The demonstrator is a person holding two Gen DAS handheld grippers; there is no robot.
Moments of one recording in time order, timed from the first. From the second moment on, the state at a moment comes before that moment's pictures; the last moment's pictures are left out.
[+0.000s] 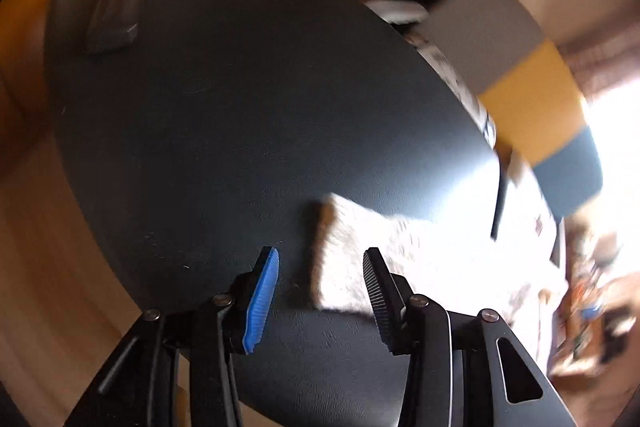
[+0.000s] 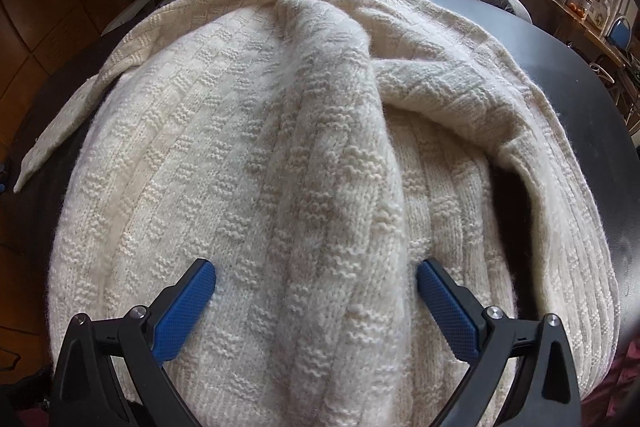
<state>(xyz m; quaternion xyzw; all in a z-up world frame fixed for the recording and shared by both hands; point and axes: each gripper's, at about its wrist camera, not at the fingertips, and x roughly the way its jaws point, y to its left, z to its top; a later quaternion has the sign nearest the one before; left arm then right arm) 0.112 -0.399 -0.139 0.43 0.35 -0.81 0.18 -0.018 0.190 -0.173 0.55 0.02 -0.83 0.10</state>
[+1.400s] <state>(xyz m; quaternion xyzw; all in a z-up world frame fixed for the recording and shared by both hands) -0.037 -0.105 -0.153 0.57 0.22 -0.77 -0.19 -0.040 0.392 -0.166 0.54 -0.23 -0.81 -0.04</state>
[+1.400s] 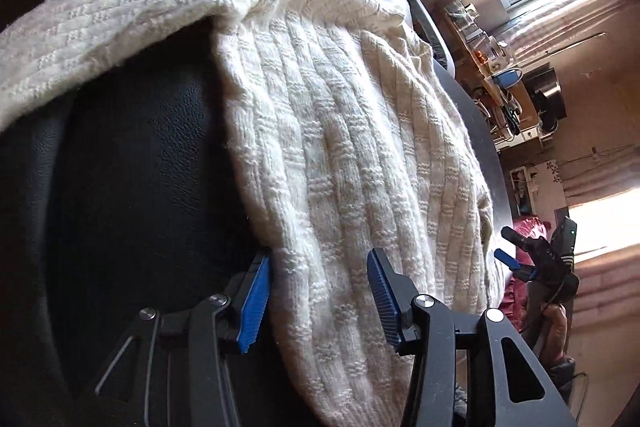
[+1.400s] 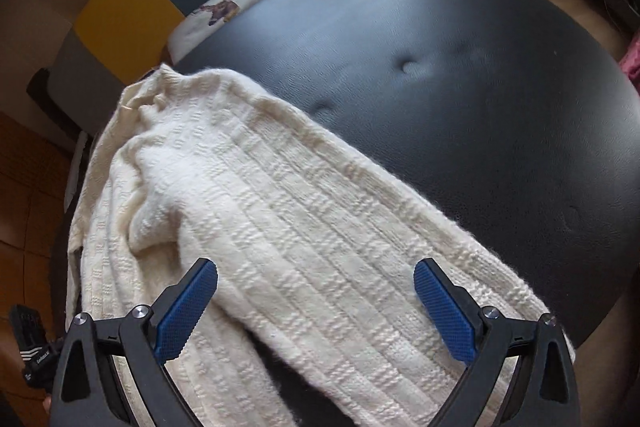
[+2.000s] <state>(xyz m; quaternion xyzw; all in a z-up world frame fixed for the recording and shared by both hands) -0.044 -0.106 -0.133 0.54 0.18 -0.80 -0.19 -0.078 0.342 -0.122 0.52 -0.14 -0.84 0.04</state>
